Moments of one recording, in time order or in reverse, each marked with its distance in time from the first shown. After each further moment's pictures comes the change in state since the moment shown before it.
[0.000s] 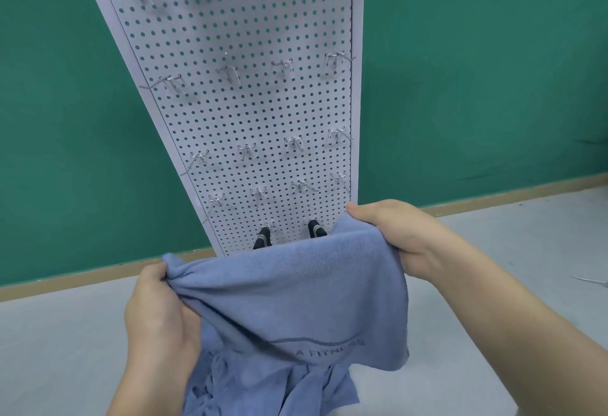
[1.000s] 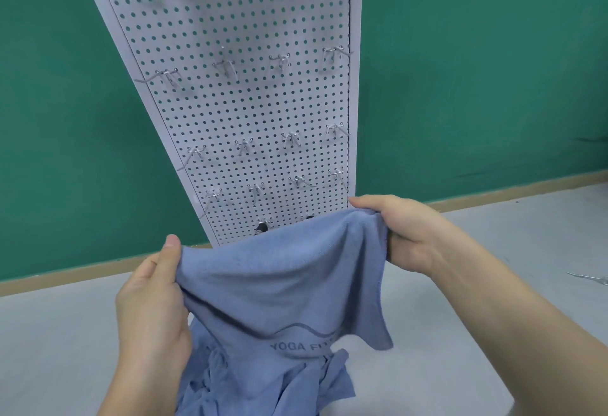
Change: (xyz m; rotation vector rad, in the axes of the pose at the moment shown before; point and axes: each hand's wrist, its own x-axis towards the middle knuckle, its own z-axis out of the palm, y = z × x) left_hand -0.018 -0.002 -0.001 0.125 -0.062 0.186; right_hand -0.001 -0.002 -0.002 0.272 0.036 0.090
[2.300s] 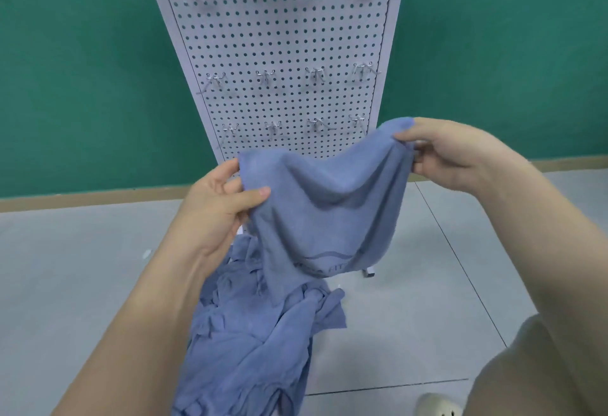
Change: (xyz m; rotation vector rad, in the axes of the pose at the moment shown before) left_hand 0.004 -0.013 0.004 0.114 -0.539 -0.123; right_hand 0.027 -0.019 -0.042 -0.224 -0.104 -0.212
